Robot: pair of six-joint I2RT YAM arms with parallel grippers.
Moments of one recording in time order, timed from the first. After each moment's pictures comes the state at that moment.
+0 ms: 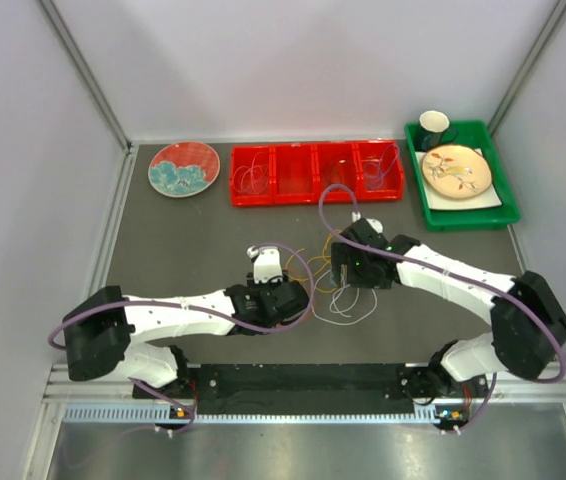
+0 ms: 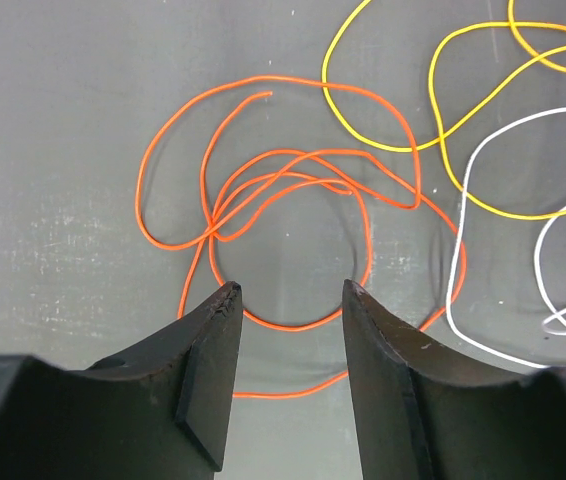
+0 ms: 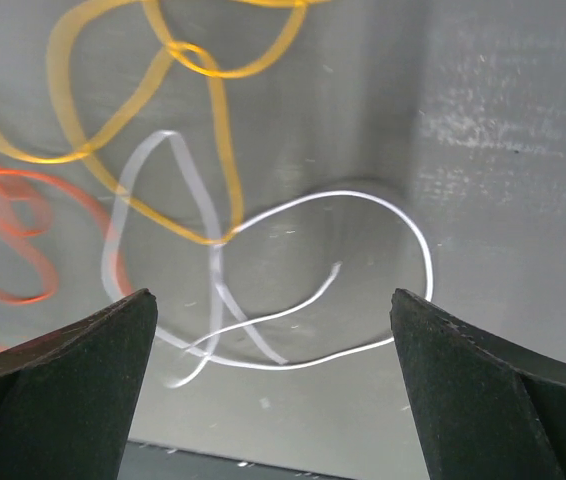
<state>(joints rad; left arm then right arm) -1.19 1.36 0.76 -0.47 -0.73 -1.08 0.72 1.37 0.88 -0.60 0.16 0.71</state>
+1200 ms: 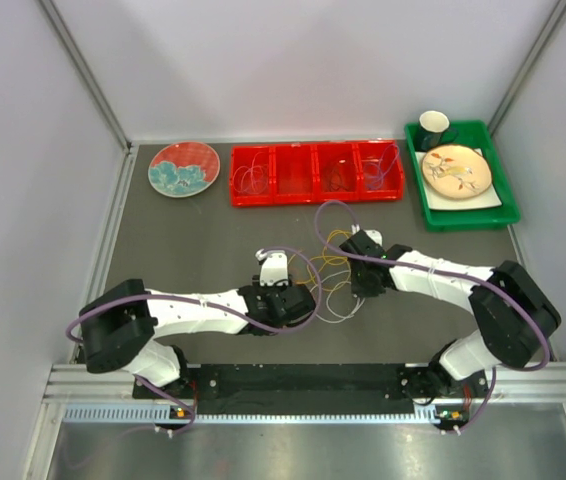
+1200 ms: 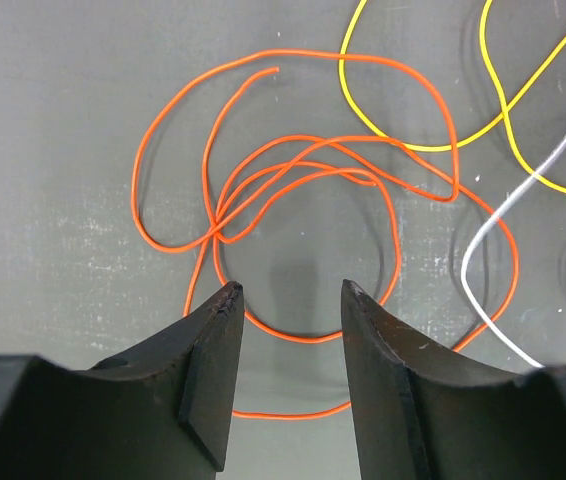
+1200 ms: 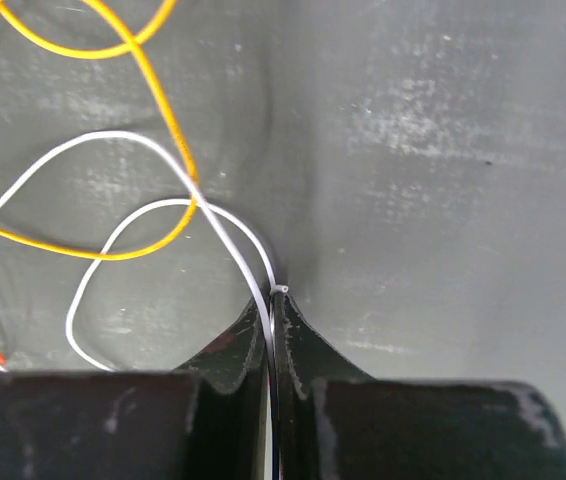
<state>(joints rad) -1.19 1.47 0.76 -0.45 -0.73 -1.06 0.70 1.48 0.77 -0.51 0.21 0.64</state>
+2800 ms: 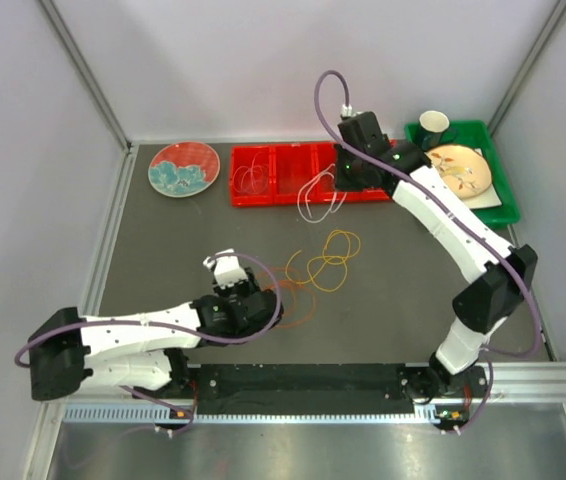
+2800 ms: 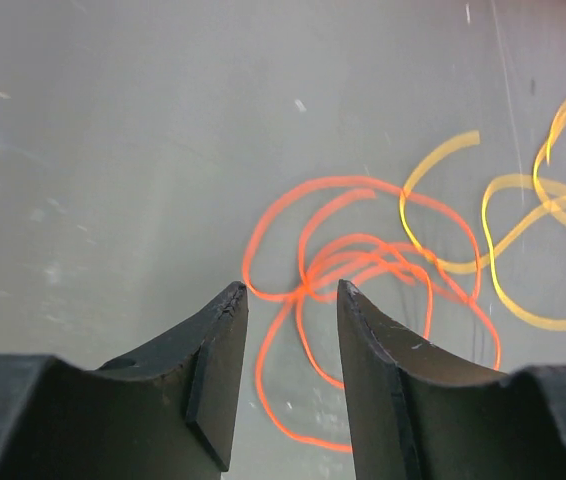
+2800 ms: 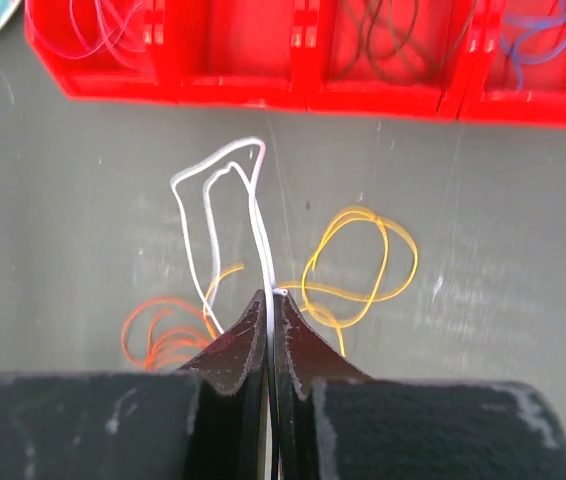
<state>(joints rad) -1.19 1.13 0.61 -0.51 -0.96 -1.25 0.60 1.68 1.78 -0.89 0.17 0.46</state>
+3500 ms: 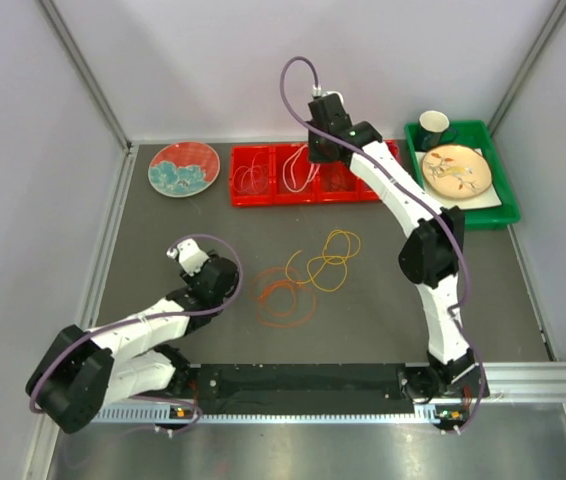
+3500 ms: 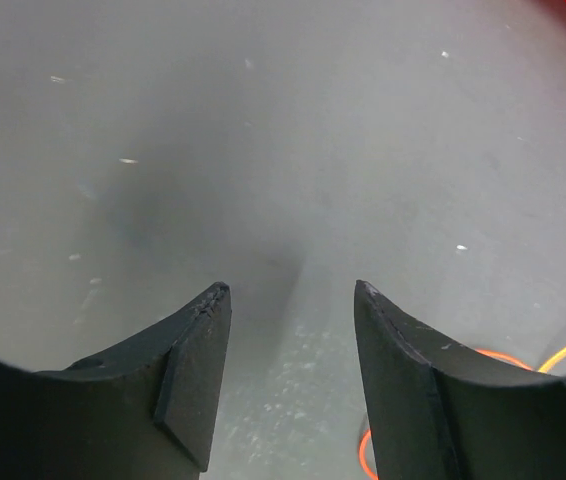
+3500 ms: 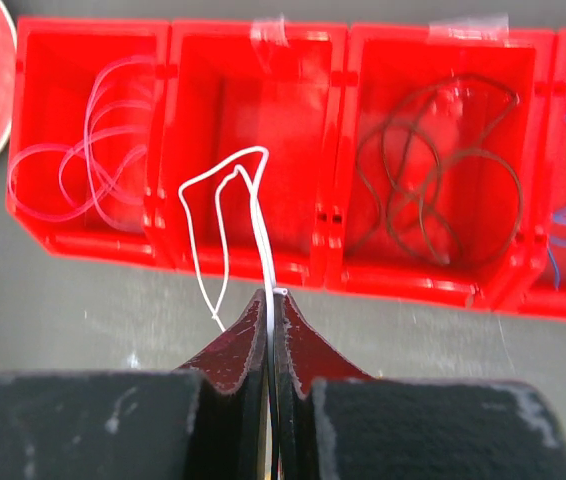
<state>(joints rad) -0.63 1.09 0.37 -0.07 -0.70 -1.00 0.55 2.17 2.26 -0.80 0.21 0.38</state>
